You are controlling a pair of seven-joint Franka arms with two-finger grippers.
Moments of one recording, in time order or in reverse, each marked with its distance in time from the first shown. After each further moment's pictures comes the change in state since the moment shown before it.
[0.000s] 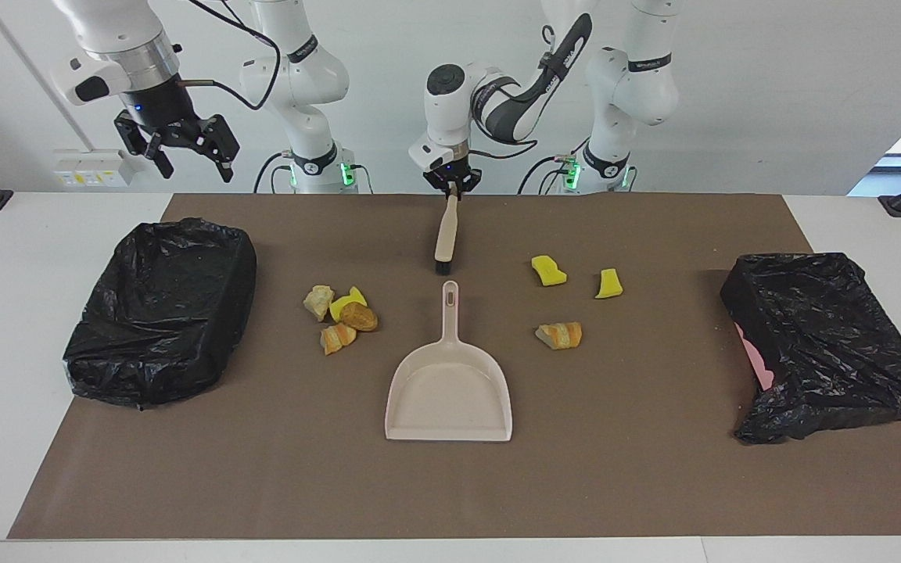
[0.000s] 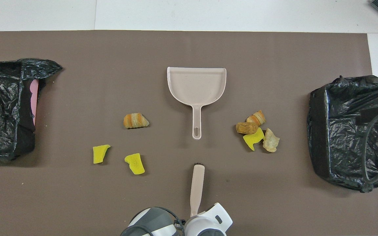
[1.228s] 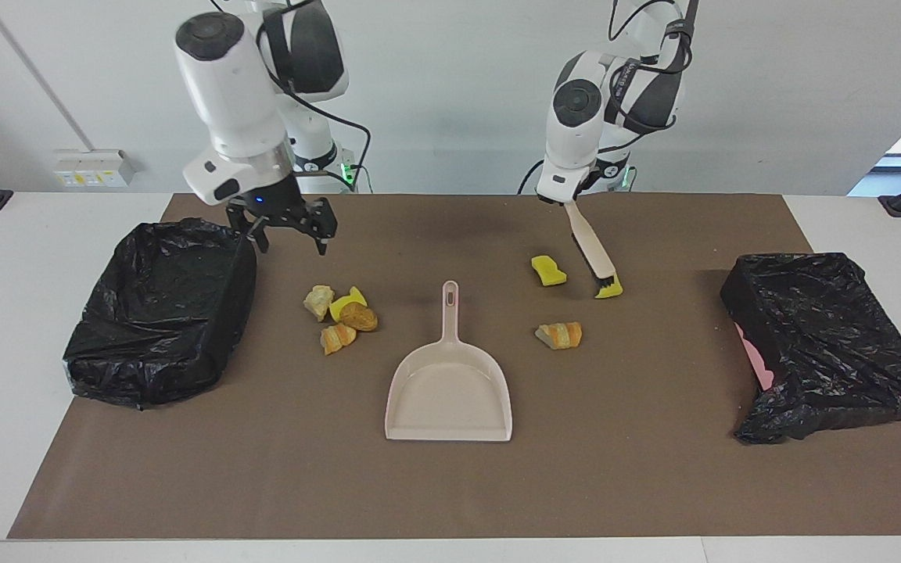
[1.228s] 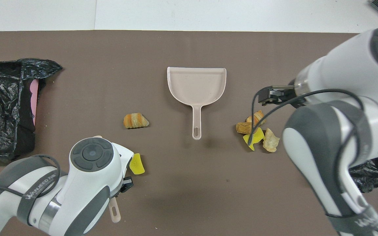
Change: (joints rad) left arm 0.556 -0.183 0.023 0.021 0.114 -0.476 0.005; right arm 0.287 0.264 0.014 -0.030 0.013 0.295 0.310
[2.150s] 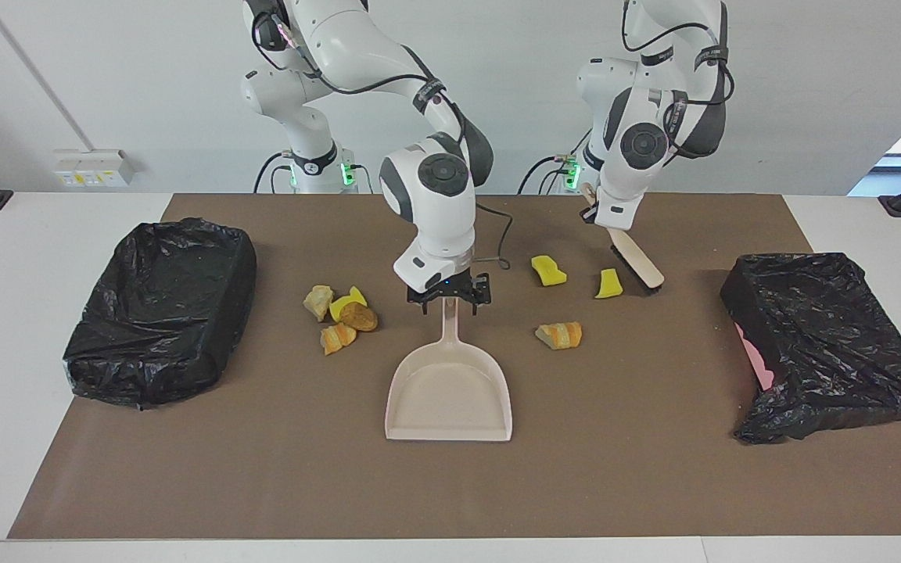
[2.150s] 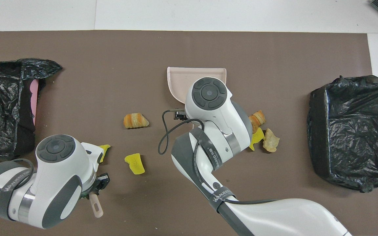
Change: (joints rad) left arm 0.170 -0.021 -0.005 -0.175 0.008 0.147 0.079; right arm 0.265 0.291 0.016 0.008 0.032 0.277 0.185
